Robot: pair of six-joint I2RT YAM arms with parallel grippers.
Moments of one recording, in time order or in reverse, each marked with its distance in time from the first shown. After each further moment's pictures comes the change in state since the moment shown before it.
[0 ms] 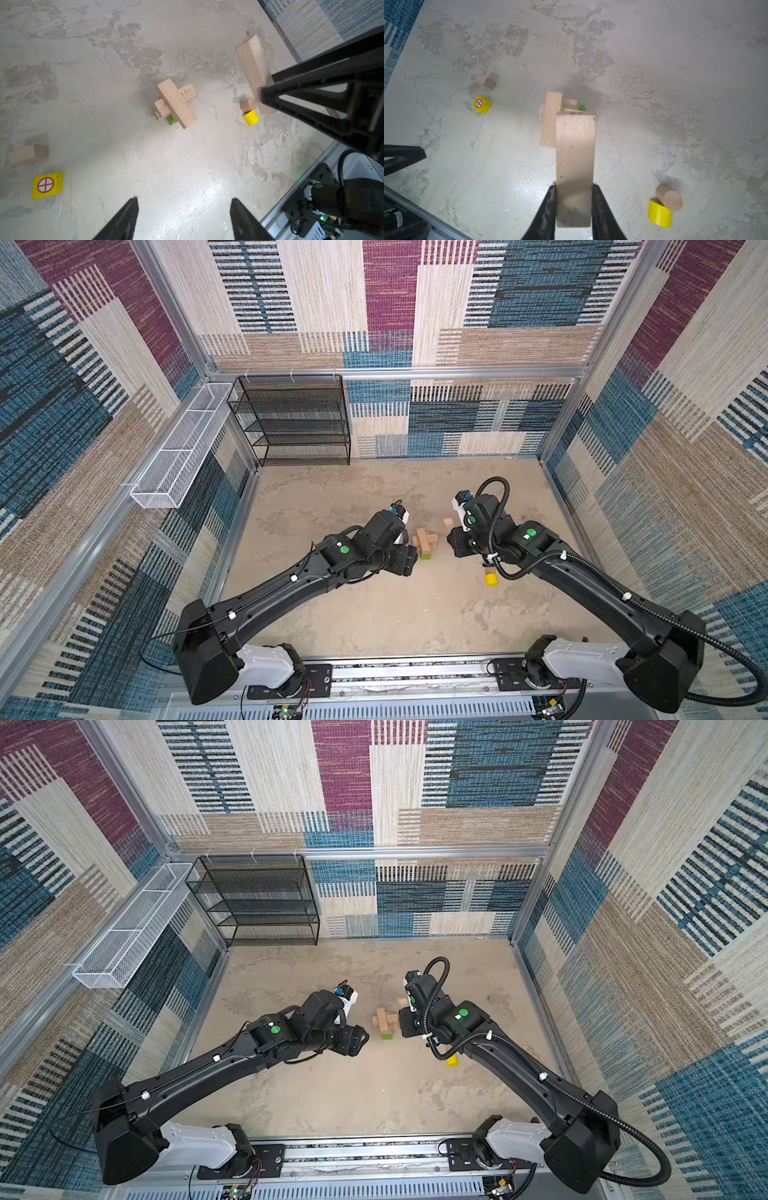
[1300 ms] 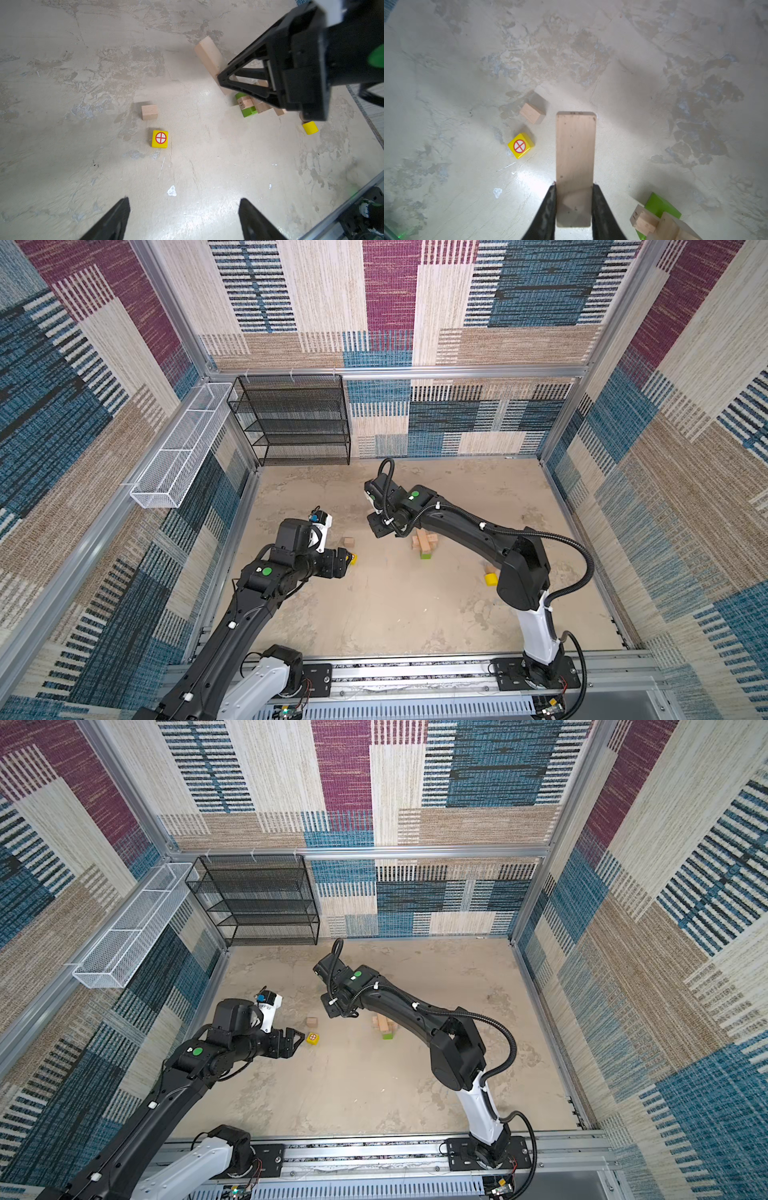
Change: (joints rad) left arm 0.591 -0.424 -0.328 -0.086 0.249 0.291; right arm 0.230 0.815 0.807 -0.109 0.038 -0.073
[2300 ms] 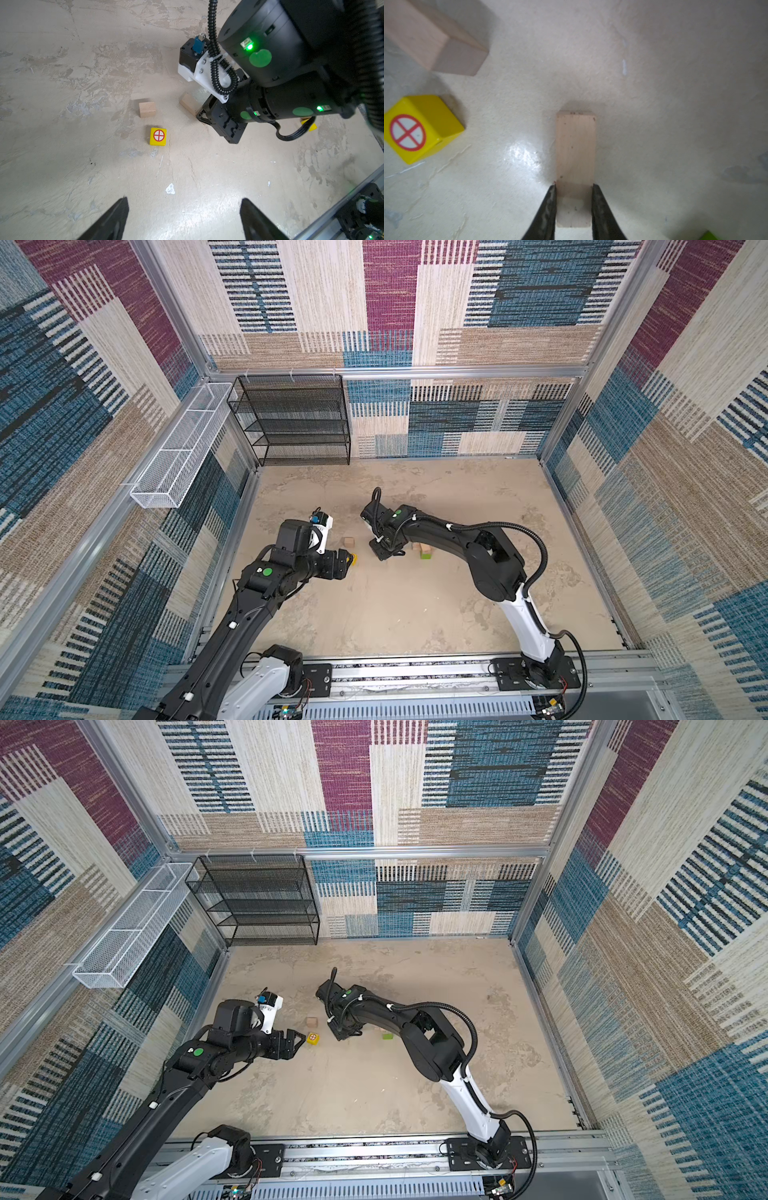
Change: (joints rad) left arm 0.002 -0.006 -0.013 0.000 0.011 0.010; right arm 0.000 0.211 -0.090 0.034 -0.020 -0.090
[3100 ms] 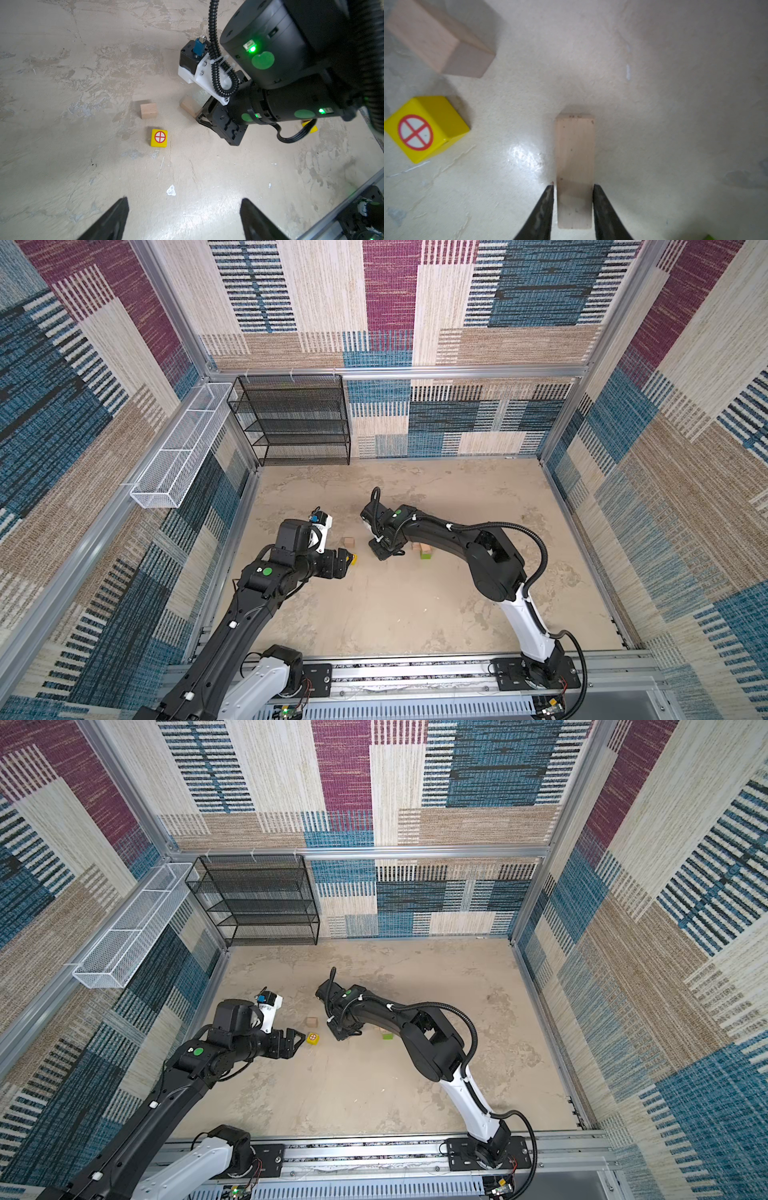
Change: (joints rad) left arm 0.005 0.000 0.000 0.007 0.000 0.000; right arm 0.000 0.000 -0.002 0.013 -0.007 -0.011
